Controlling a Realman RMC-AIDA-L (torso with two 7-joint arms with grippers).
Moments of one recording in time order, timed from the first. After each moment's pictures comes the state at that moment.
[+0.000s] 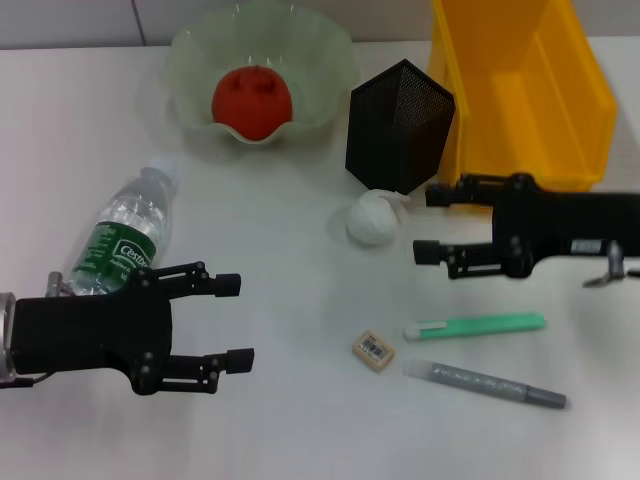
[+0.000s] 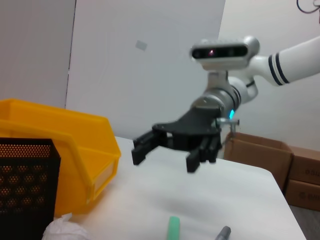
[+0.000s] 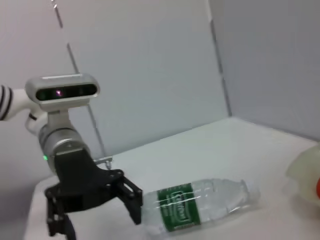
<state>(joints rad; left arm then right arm) -0.39 -1.95 1.08 0.48 1.68 1.71 -1.06 0.56 2.07 -0.65 -0.61 -2.03 -1.68 1.28</state>
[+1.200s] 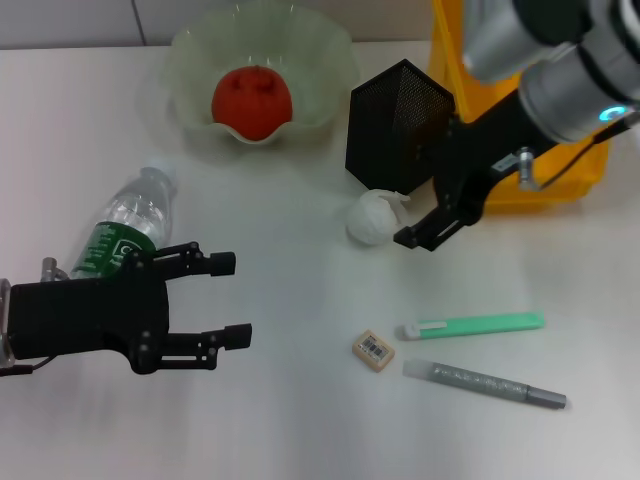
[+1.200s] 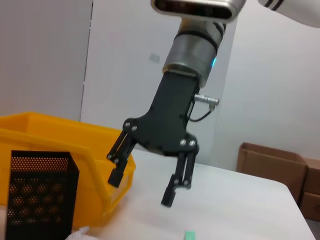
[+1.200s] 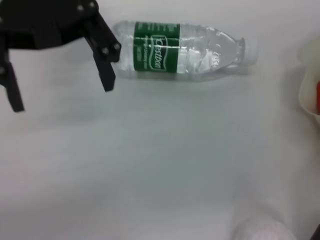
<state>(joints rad) -0.39 -1.95 1.03 0.48 1.67 1.71 -1.07 0.82 2.08 -1.24 -1.17 -2.45 -1.61 1.96</state>
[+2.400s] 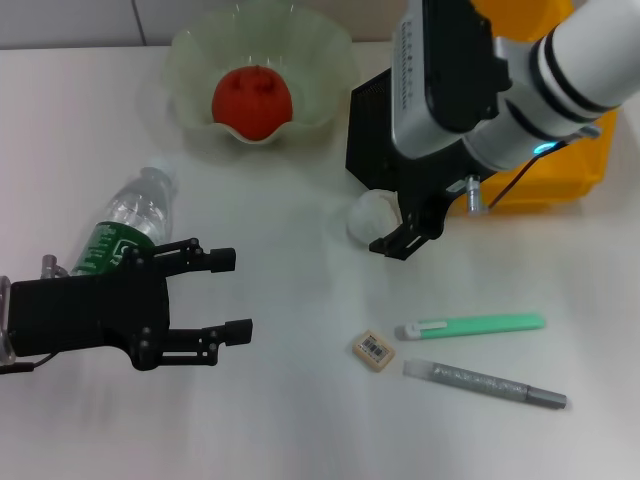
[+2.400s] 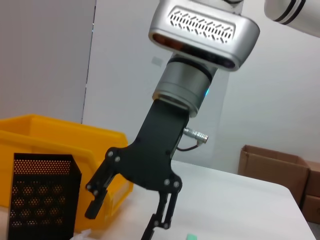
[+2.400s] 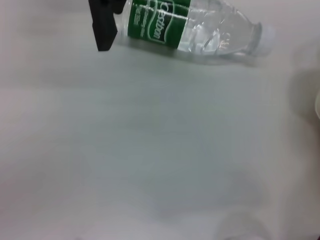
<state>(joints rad) -0.39 -1.95 1.03 0.48 1.67 1.71 -1.08 0.80 2.09 -1.50 -1.13 -2.46 -1.37 1.96</state>
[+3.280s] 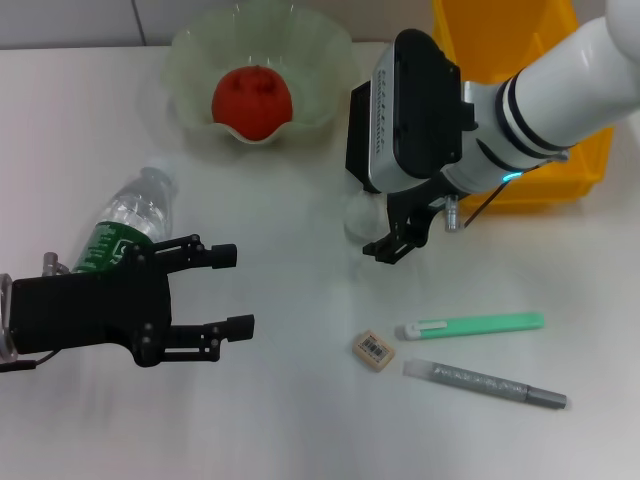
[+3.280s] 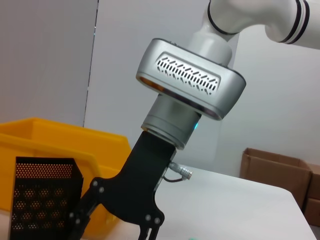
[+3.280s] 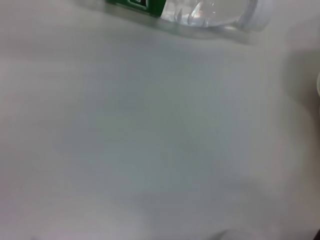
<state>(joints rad) -0.40 -1.96 1.02 0.48 1.67 1.71 -1.08 0.80 2.09 -1.64 -1.00 -2.45 -1.13 1.97</state>
